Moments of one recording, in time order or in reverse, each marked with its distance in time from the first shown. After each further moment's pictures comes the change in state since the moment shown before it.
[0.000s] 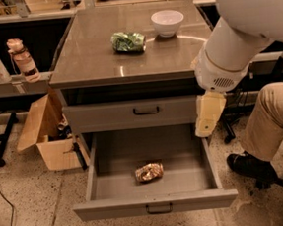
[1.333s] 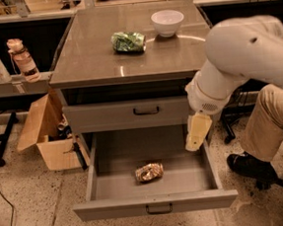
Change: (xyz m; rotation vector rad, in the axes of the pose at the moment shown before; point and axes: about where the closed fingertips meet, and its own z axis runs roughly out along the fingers) arm 0.014 0.001 0.090 -0.041 -0.042 0.058
